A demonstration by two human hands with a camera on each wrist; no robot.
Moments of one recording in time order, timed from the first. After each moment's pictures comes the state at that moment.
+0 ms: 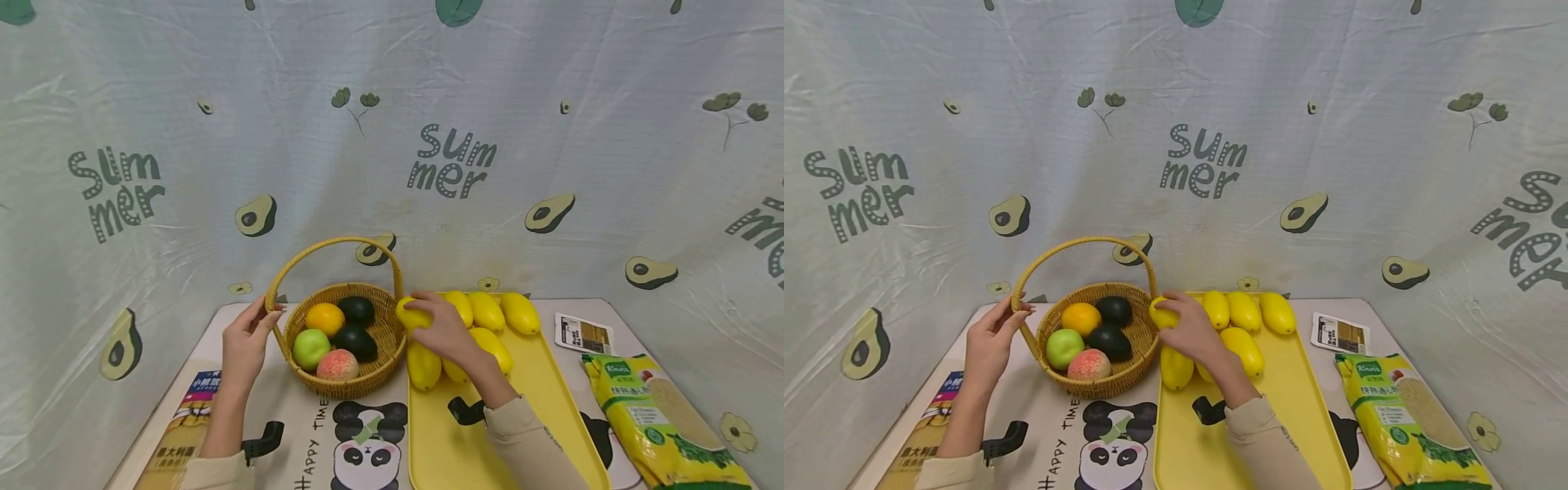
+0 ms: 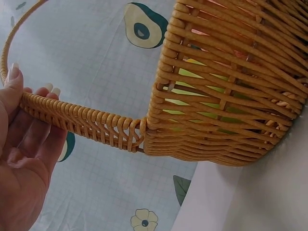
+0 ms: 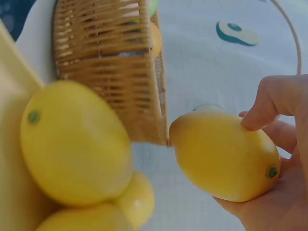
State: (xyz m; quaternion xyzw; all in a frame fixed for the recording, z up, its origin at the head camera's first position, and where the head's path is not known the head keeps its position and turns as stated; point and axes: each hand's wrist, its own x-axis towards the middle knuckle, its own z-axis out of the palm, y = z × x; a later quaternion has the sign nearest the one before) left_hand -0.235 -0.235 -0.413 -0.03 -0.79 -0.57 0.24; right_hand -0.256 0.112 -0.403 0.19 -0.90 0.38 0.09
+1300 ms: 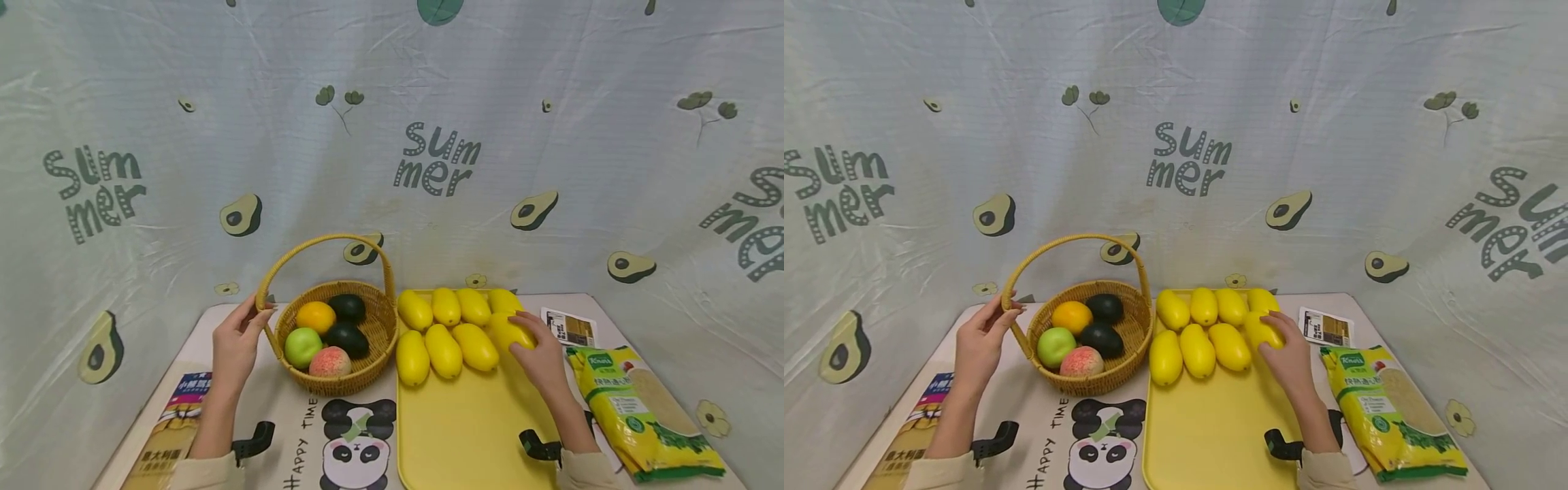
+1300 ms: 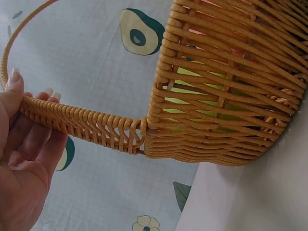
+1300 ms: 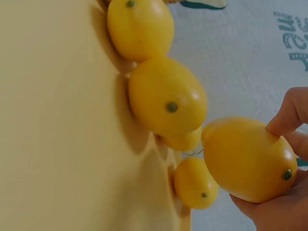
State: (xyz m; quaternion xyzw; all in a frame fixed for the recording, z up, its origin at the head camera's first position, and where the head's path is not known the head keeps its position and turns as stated) left_hand -0.237 -0.228 -0.413 -0.01 -0.80 -0.55 0.24; right_hand -0.205 0.271 -0.460 -0.03 -0.87 0.45 0.20
